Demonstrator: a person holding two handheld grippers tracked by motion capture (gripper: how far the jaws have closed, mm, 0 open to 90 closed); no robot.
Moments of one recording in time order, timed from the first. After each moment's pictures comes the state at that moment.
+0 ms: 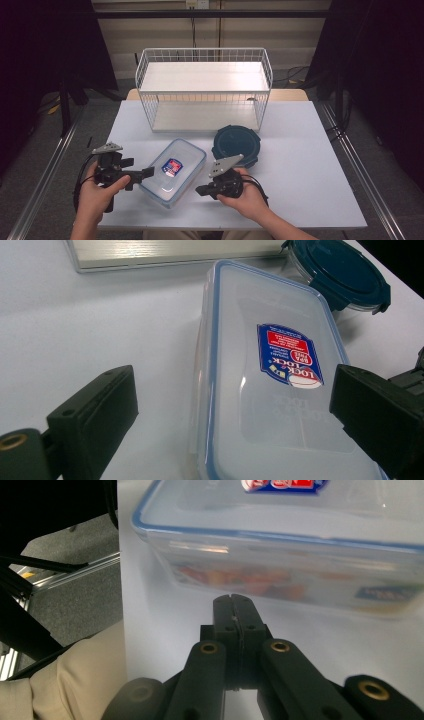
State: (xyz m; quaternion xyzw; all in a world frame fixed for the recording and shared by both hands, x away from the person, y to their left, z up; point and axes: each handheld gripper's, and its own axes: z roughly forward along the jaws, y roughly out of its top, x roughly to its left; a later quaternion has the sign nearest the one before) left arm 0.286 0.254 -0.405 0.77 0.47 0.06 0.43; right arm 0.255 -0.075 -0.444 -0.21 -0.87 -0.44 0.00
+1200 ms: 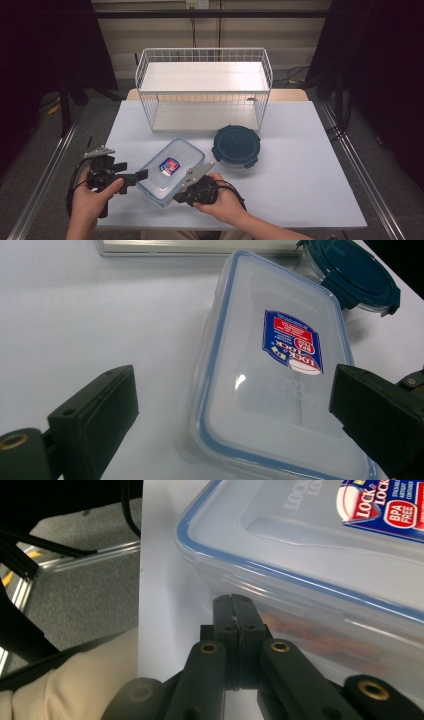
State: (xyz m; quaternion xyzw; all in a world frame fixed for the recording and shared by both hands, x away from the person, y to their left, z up) left arm 0.276 0.268 -0.406 0.75 0.50 0.05 0.42; right arm 0.254 -0.015 -0.456 -0.15 -0.88 -0.44 0.00
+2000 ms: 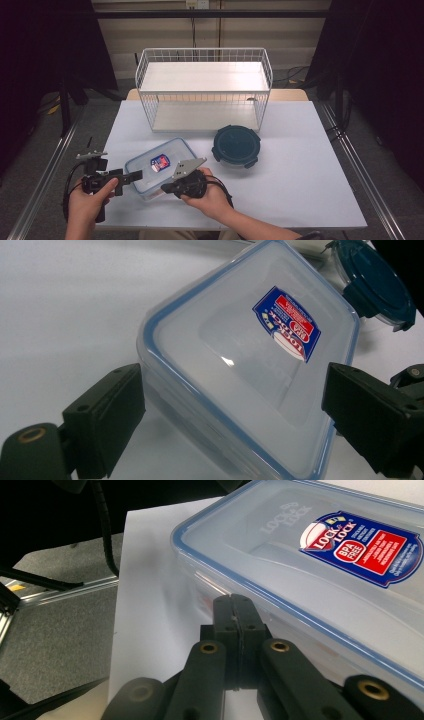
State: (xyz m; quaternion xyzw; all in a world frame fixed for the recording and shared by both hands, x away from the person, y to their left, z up) left arm 0.274 0.283 -0.417 0.71 0.57 0.02 0.41; right arm 0.267 0.010 -0.453 -0.17 -0.86 -0.49 -0.03
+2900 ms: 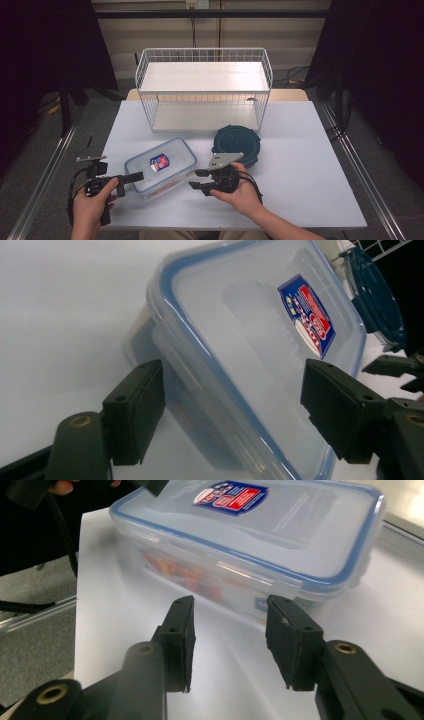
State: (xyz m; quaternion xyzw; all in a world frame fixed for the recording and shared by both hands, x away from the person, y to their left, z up) left arm 0.275 0.286 -0.440 0.66 0.62 -0.05 0.43; right arm 0.270 -0.070 -0.450 -0.25 -0.83 -0.49 -0.06
